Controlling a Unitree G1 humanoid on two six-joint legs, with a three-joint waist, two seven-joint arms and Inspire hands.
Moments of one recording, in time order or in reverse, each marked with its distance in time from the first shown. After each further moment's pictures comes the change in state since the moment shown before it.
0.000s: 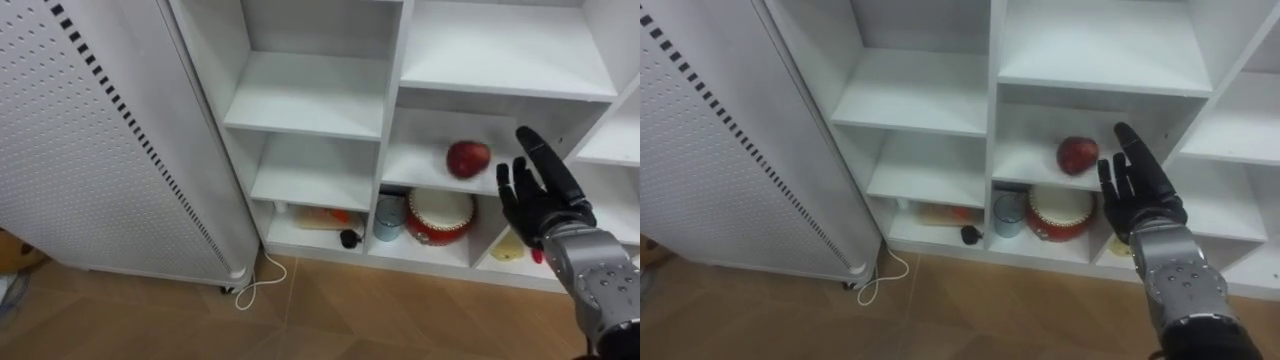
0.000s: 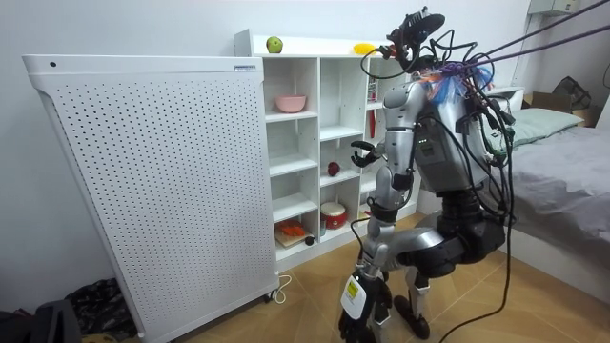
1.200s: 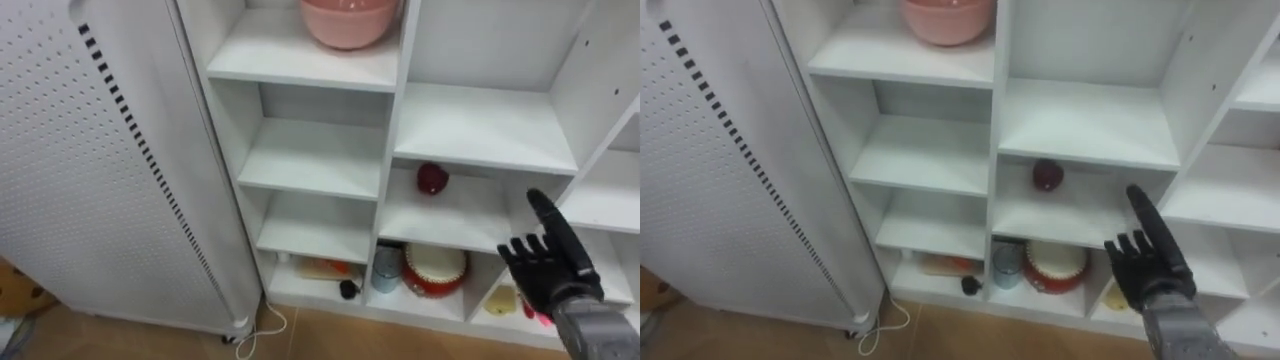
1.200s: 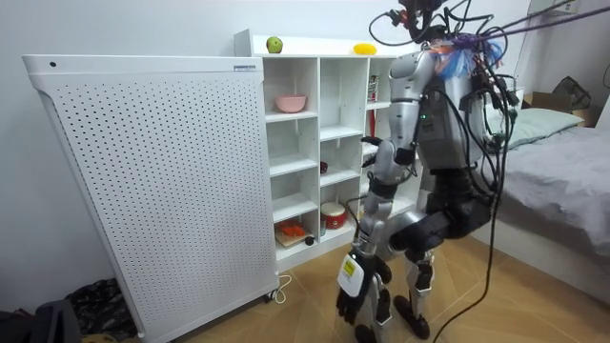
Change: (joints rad) left arm 0.057 0.022 0.036 0.003 -0.003 0.011 -0.093; right arm 0.217 -0.001 -0.004 0.288 0.042 0.059 0.350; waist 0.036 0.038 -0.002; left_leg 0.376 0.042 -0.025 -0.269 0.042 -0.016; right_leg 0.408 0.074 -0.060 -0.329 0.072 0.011
